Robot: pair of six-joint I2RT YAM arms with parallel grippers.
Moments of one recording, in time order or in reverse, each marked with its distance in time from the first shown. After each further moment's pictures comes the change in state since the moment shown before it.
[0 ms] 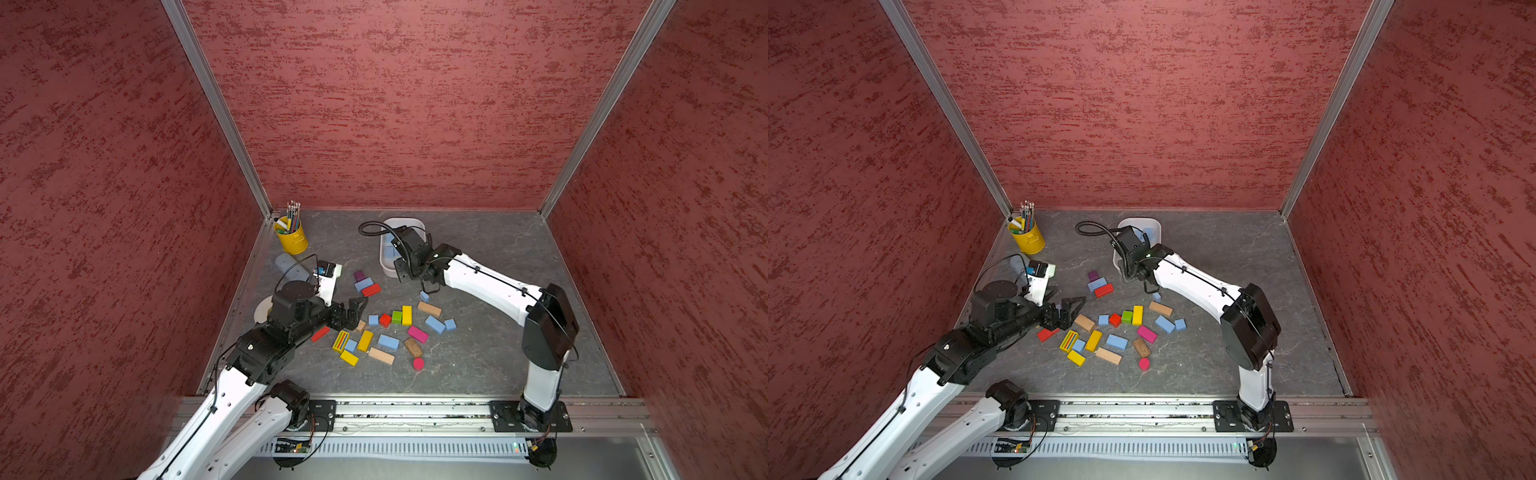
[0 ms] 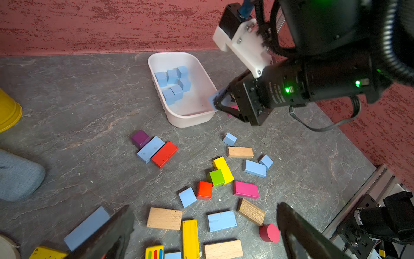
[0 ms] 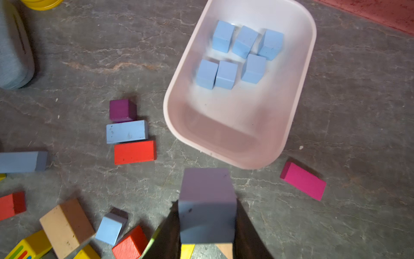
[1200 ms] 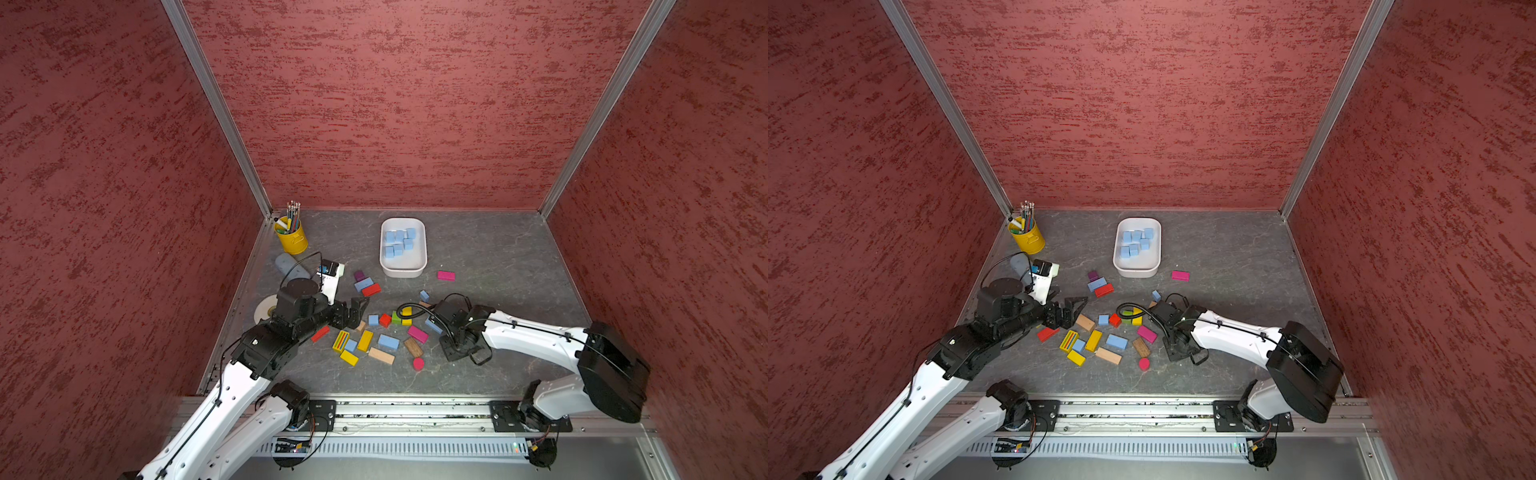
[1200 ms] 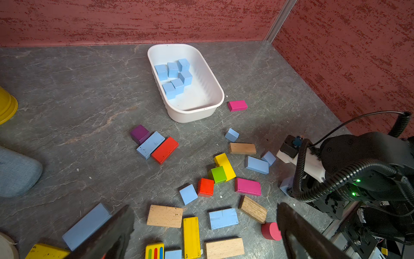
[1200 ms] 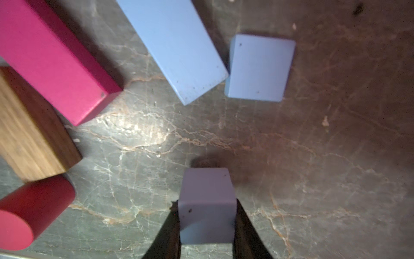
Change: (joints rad) left arm 0.001 0.034 0.000 0.000 0.001 0.000; right arm 0.136 -0.457 -0.837 -0.113 -0.175 0.220
